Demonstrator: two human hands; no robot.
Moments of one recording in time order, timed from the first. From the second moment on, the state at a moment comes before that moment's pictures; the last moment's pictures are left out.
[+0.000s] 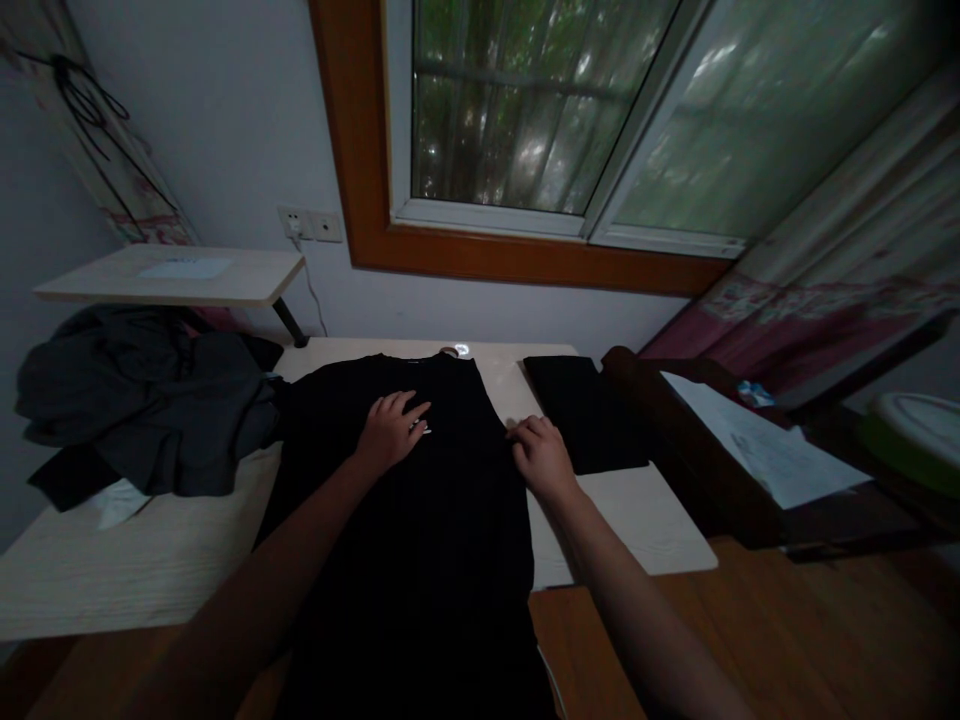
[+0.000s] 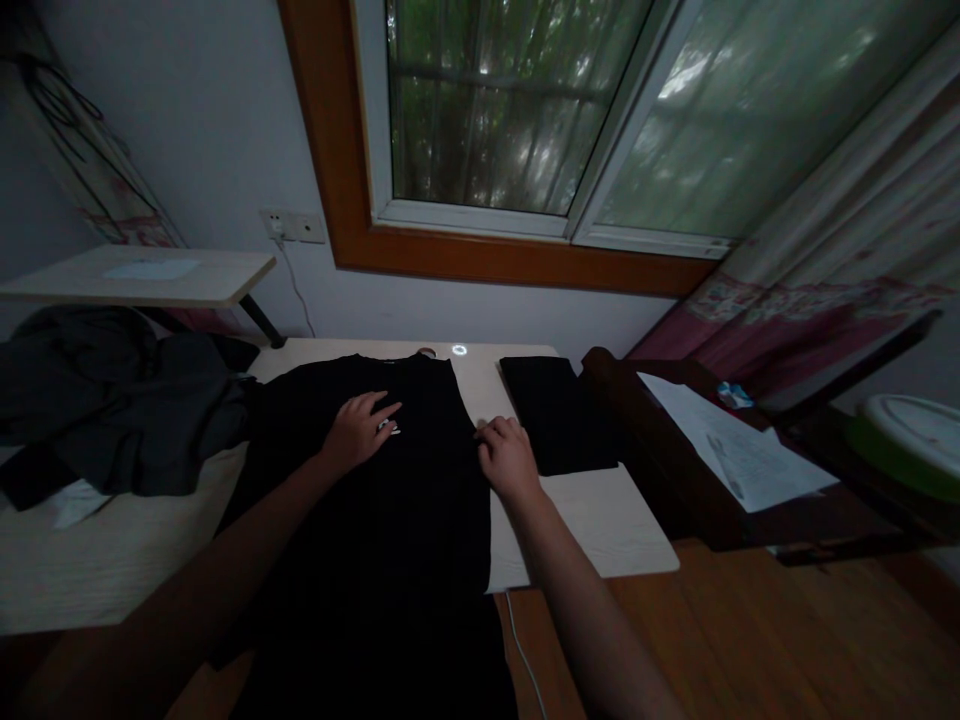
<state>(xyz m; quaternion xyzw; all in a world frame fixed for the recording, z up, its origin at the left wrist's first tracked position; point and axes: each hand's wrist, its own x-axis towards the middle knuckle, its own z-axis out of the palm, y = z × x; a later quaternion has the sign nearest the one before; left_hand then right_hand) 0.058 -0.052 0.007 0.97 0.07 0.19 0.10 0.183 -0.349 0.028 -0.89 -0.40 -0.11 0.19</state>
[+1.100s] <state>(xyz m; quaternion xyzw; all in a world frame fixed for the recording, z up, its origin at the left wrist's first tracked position) 0.036 0.057 -0.006 0.95 0.28 0.16 0.03 0.212 -0.248 0.012 -0.95 -0.24 -0.16 0.11</state>
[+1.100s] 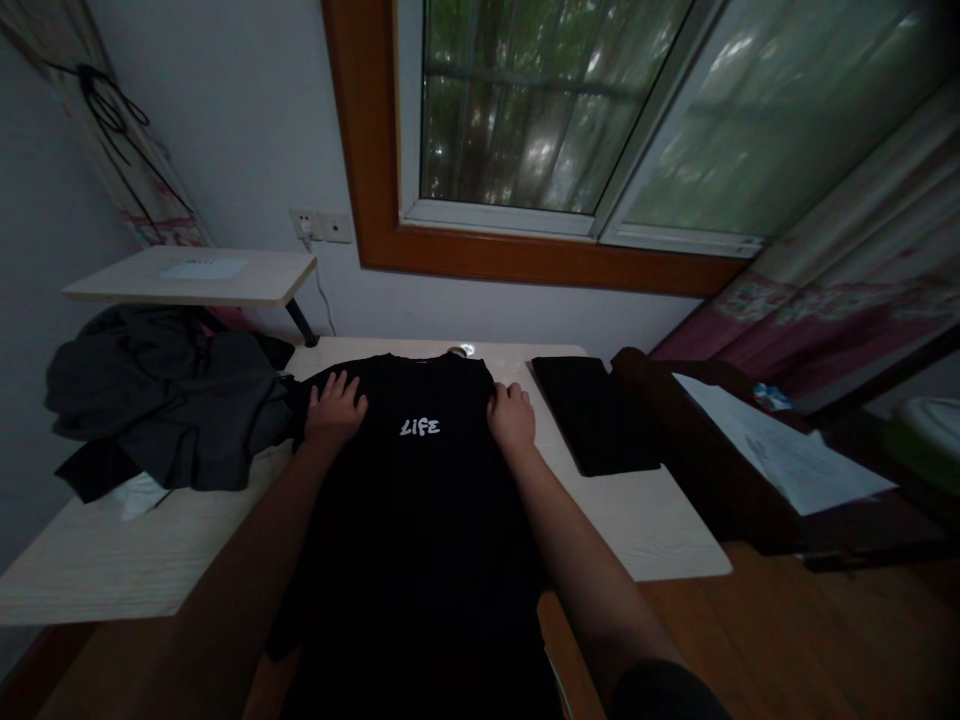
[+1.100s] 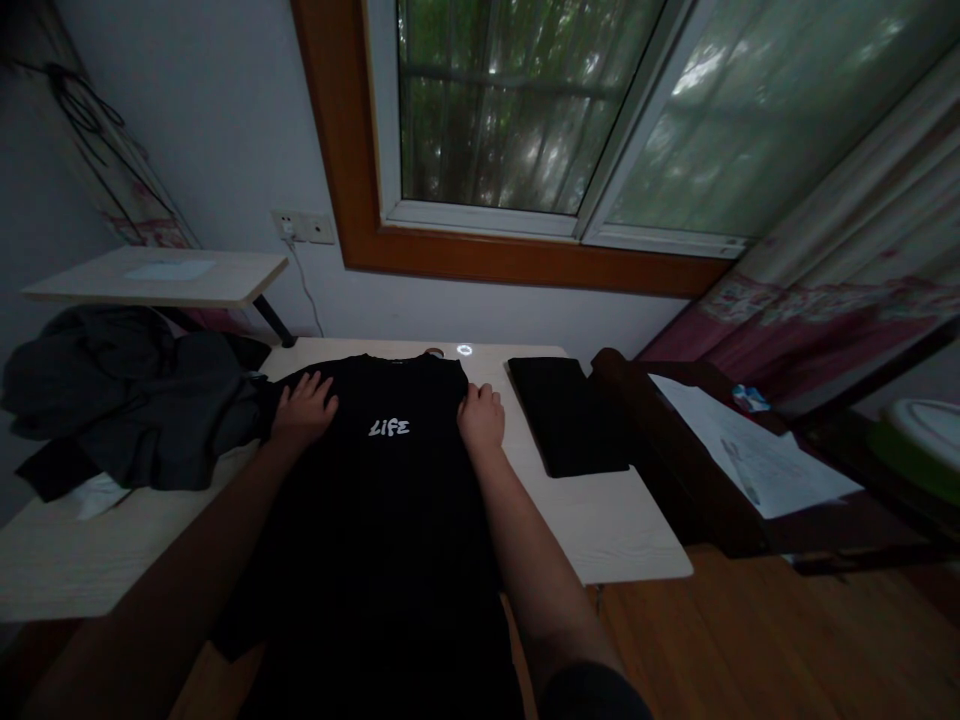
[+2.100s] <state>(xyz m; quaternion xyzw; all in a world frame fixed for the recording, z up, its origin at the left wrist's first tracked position) 0.044 -0.033 -0.004 0.97 0.12 0.16 0.09 0.226 -0.313 0.038 -0.94 -0.30 -0.15 -0.04</state>
